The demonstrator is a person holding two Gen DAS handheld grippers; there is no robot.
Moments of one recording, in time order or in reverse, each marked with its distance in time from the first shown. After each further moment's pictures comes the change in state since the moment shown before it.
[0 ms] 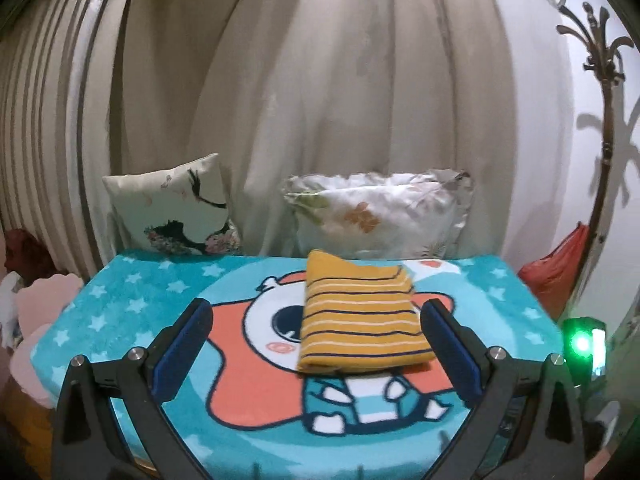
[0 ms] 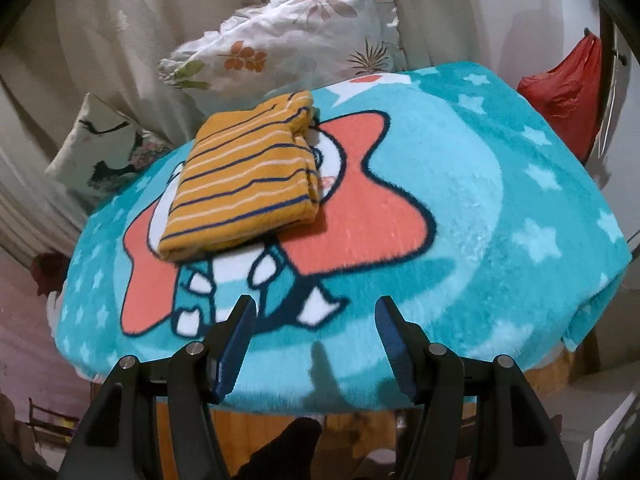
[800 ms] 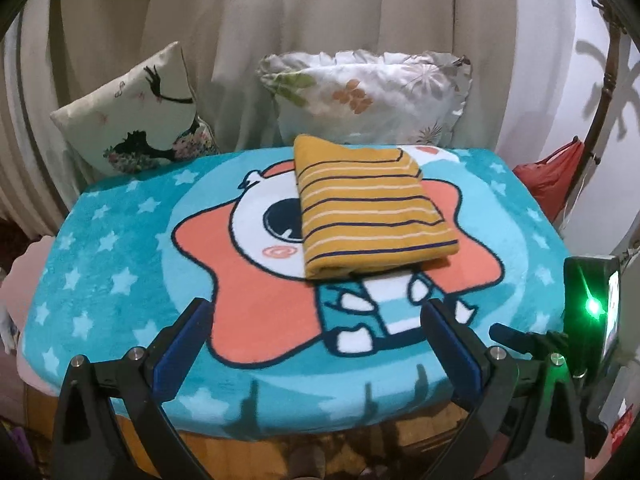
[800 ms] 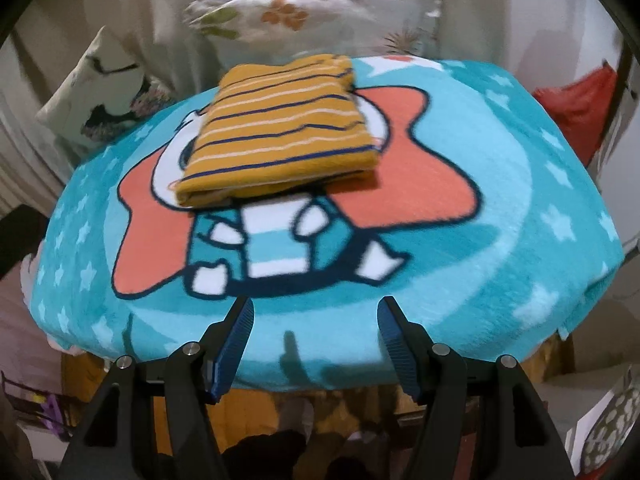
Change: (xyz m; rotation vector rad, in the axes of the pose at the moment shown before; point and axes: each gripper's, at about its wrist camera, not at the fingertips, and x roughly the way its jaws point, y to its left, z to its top) left arm 0.079 0.043 -0.035 0.070 0.409 -0.100; right arm 0.029 0.084 -0.025 -0.111 0.086 -0.113
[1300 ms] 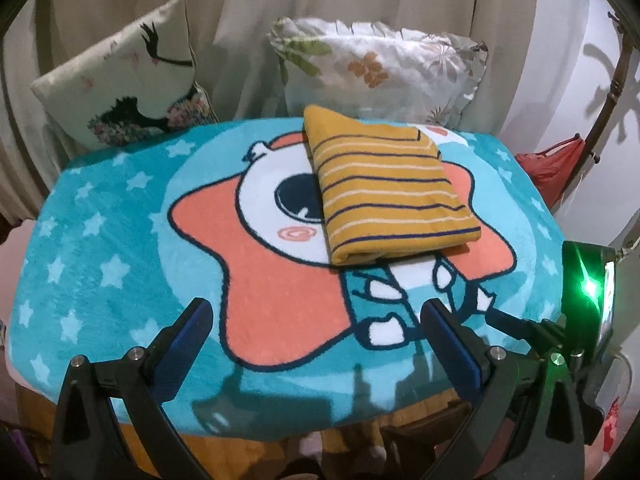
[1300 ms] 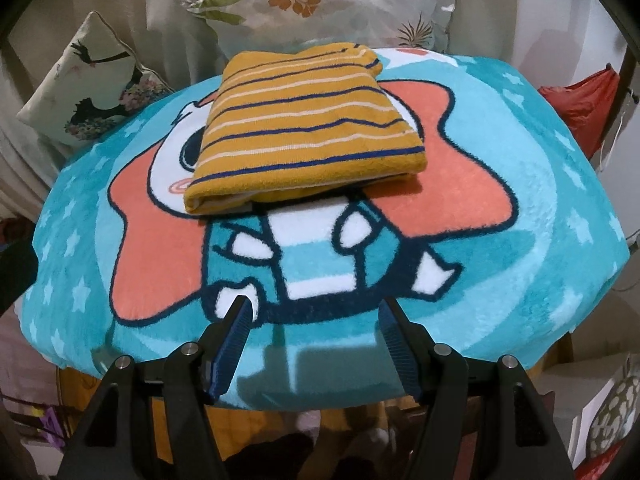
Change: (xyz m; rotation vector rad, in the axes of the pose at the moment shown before) left arm 0.037 0.049 0.007 -0.015 0.112 -0.081; right arm 0.031 0.038 0.017 0.040 0.036 -0.051
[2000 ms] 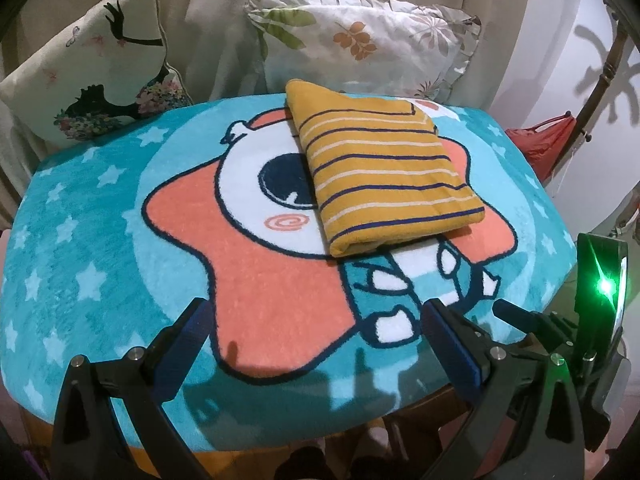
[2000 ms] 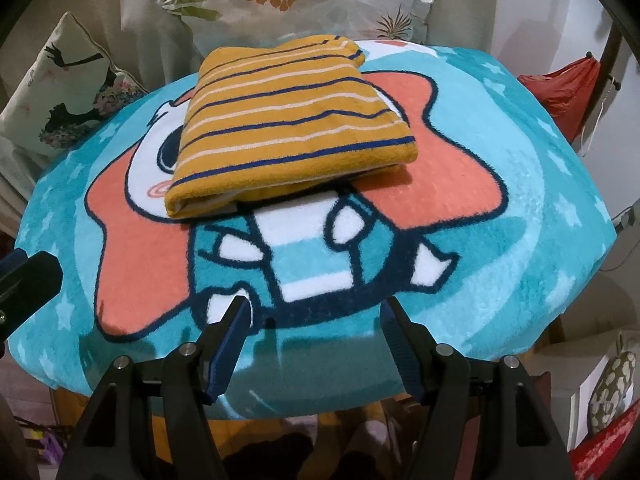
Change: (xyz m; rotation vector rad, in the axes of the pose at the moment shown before) left arm 0.032 0.011 0.009 0.054 0.083 -0.071; right arm 0.008 0.010 0.000 0.060 0.015 -0.087
